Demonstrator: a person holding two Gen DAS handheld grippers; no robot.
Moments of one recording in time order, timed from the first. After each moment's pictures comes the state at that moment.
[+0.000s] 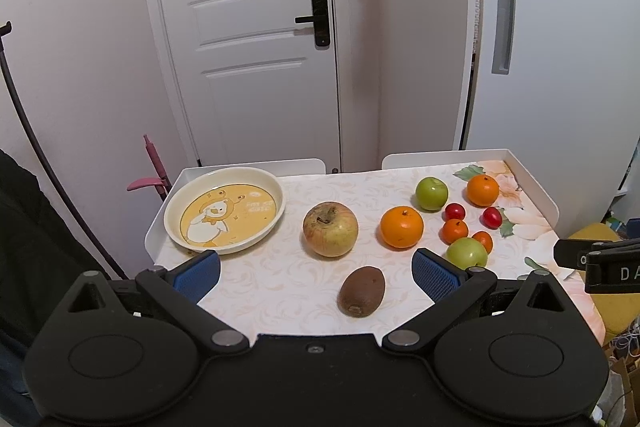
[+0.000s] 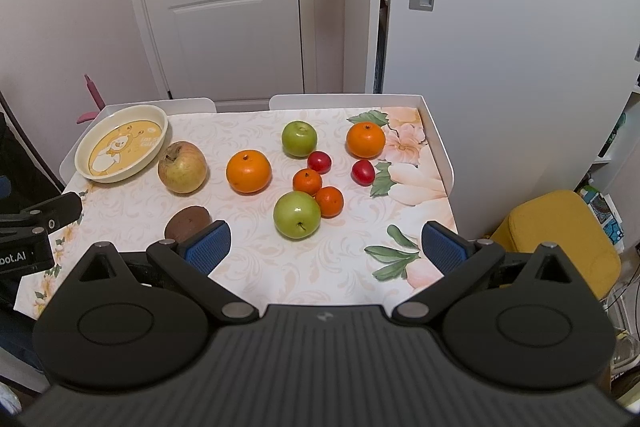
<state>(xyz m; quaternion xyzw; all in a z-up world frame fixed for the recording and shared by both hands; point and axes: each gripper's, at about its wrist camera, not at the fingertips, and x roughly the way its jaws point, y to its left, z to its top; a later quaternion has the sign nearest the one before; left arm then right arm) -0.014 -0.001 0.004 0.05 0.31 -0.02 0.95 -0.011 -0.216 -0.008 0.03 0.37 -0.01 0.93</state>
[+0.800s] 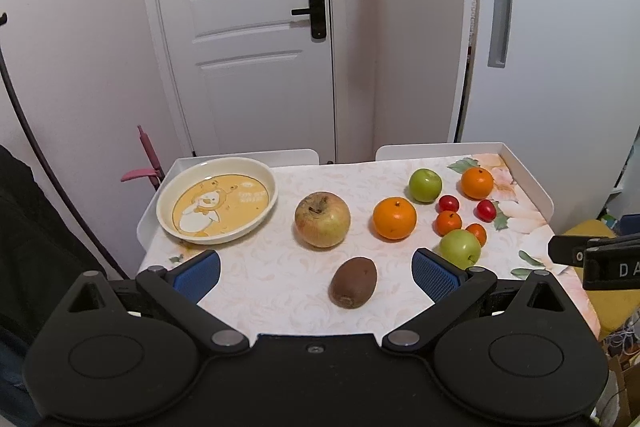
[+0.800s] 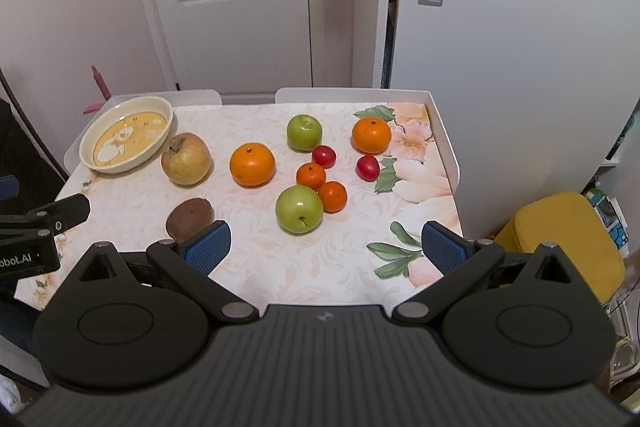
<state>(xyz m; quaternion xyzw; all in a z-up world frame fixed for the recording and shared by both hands) -0.016 -0.005 -0.005 0.04 0.33 -0.02 0.94 -0.007 -0.219 -0.013 0.01 0.38 0.01 0.93</state>
